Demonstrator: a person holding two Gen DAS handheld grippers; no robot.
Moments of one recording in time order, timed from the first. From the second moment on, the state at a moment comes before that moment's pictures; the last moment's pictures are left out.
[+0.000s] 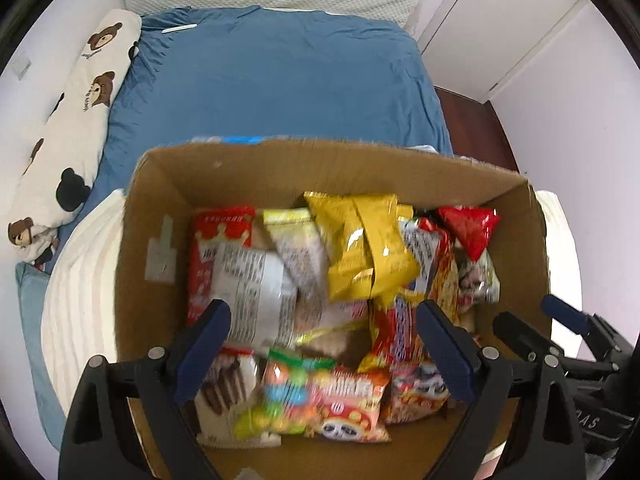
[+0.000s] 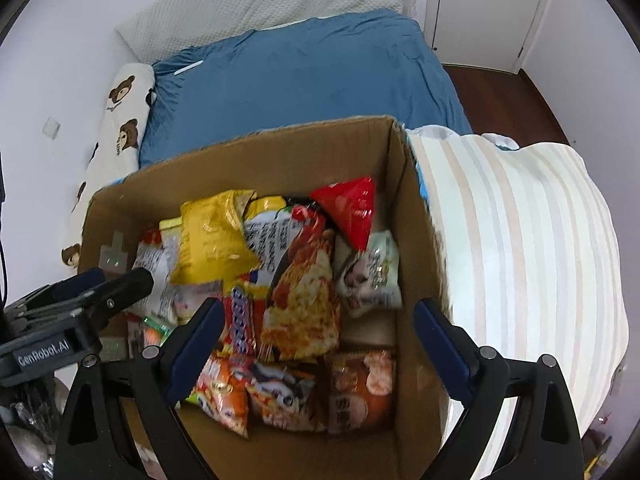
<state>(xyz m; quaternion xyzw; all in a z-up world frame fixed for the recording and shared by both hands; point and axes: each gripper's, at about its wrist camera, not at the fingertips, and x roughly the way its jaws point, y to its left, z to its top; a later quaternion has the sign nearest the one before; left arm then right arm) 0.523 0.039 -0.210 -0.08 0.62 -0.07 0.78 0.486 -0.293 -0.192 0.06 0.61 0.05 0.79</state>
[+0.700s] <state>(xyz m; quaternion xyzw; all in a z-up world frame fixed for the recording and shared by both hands) 0.372 0.048 -0.125 -0.08 0.54 -0.05 0.84 0.357 -0.295 -0.109 0.06 0.55 0.09 0.83</state>
